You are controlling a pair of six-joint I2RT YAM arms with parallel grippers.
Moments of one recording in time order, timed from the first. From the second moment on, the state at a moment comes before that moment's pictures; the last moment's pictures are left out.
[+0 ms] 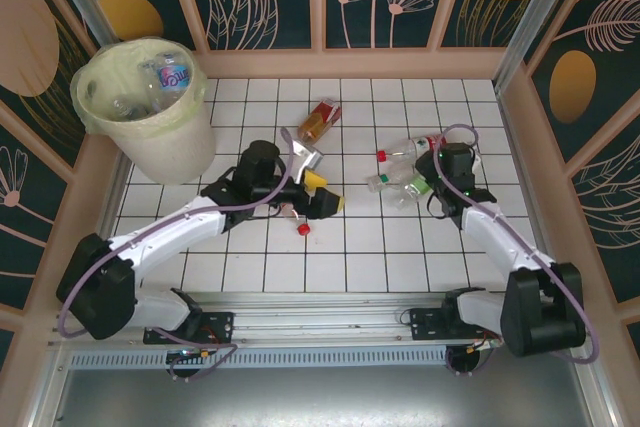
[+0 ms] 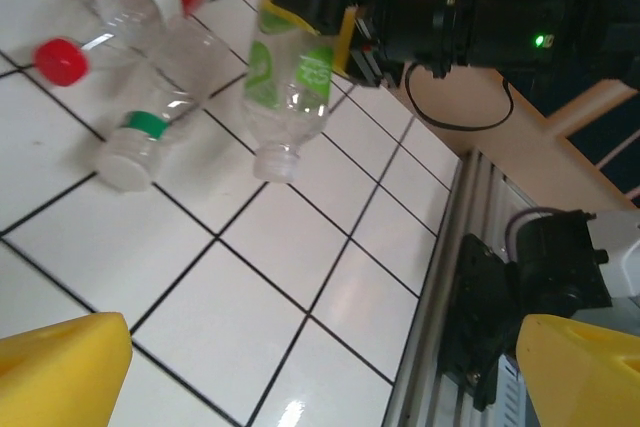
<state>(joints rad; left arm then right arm) -0.71 1.37 0.89 0.02 0.64 -0.35 0.19 1.17 0.67 -0.15 0.14 0.84</state>
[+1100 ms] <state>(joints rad) -0.84 1.69 1.02 0.50 0.67 -0.58 0.37 0.93 0.74 -0.07 -0.40 0.66</state>
